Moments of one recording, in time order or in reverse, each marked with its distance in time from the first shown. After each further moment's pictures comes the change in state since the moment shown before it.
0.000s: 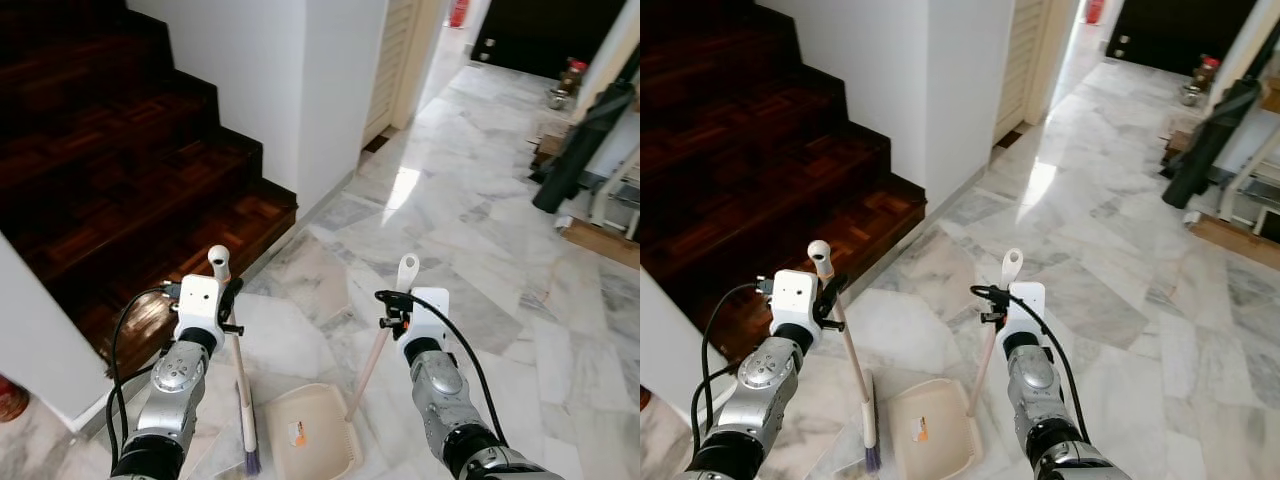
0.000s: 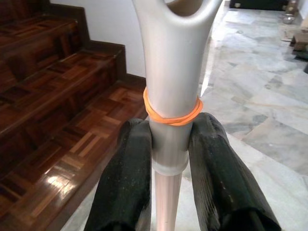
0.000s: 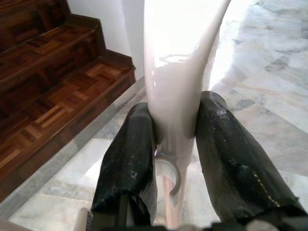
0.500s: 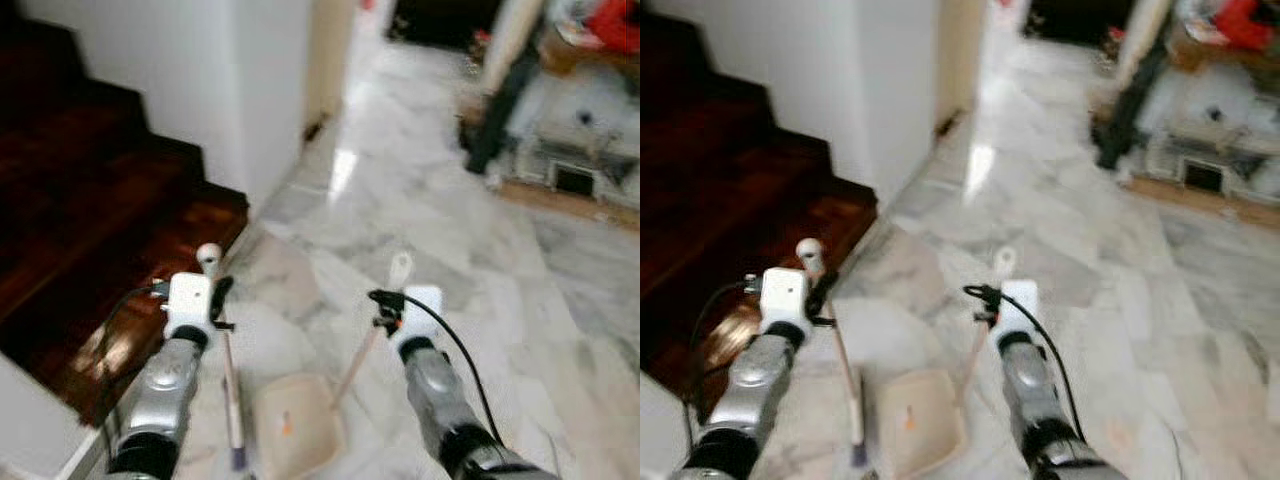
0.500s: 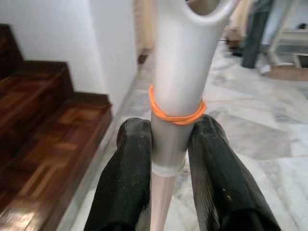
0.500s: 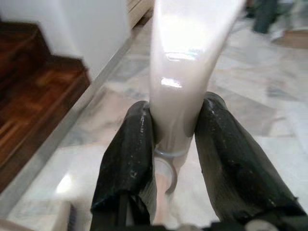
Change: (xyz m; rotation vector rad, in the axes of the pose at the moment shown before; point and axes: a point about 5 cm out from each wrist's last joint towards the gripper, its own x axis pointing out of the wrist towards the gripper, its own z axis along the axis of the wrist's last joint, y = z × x) left arm 0.004 -0.007 0.005 0.009 -0.021 -0.020; right arm -0.002 -0.005 -0.003 0.011 0.018 -0.015
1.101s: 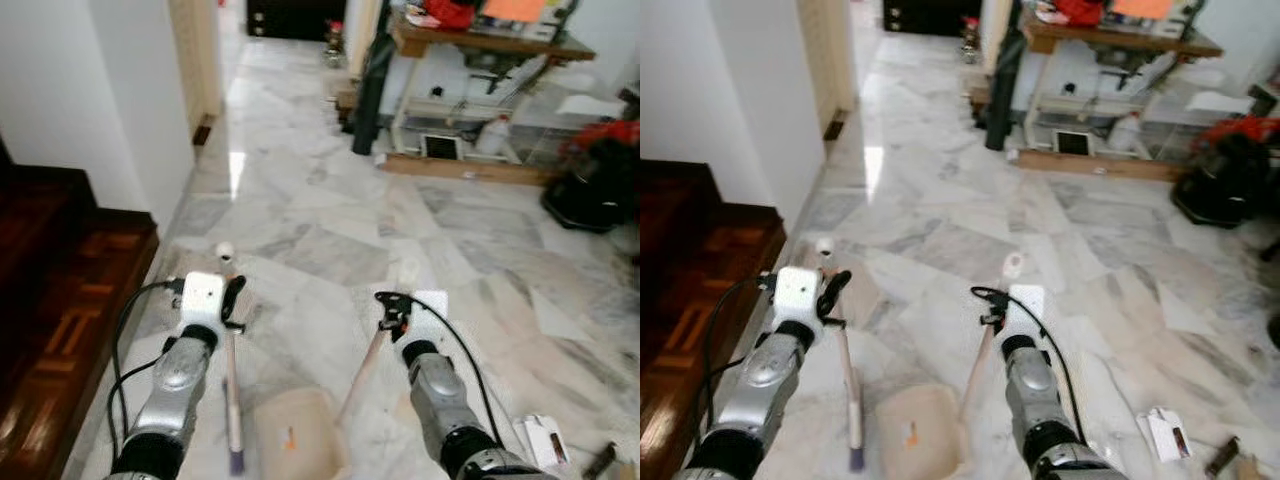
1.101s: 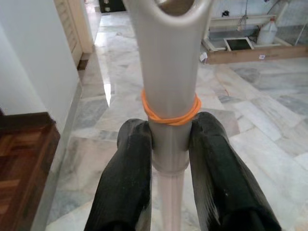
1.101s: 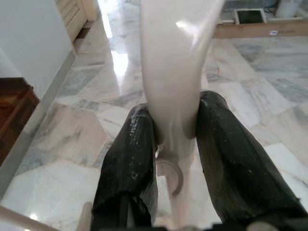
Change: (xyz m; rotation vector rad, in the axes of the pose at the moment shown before) left arm -0.006 0.015 -0.006 0.008 0.024 0.039; right arm 0.002 0.015 0.001 -0.016 0.000 0.043
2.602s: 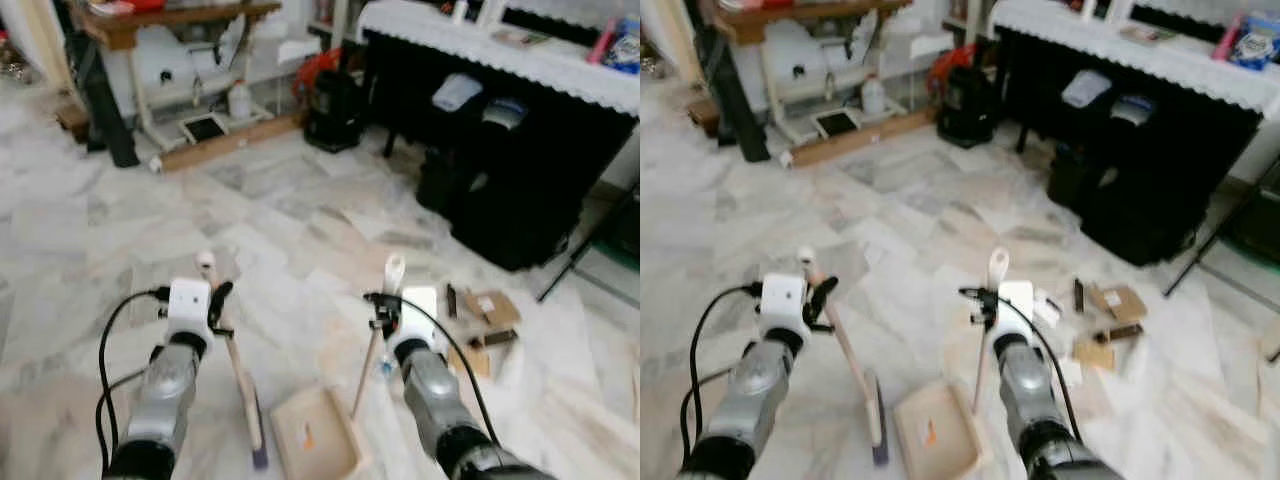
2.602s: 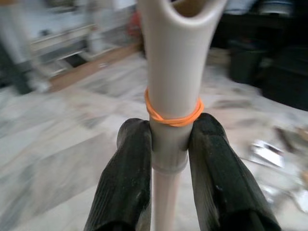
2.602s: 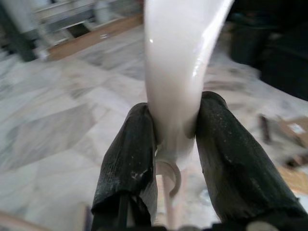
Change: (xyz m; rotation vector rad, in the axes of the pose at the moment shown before) left arm 0.000 -0.007 -0.001 -0.011 0.002 -0.016; right arm 0.000 -0.005 0.001 -0.003 -0.004 -0.015
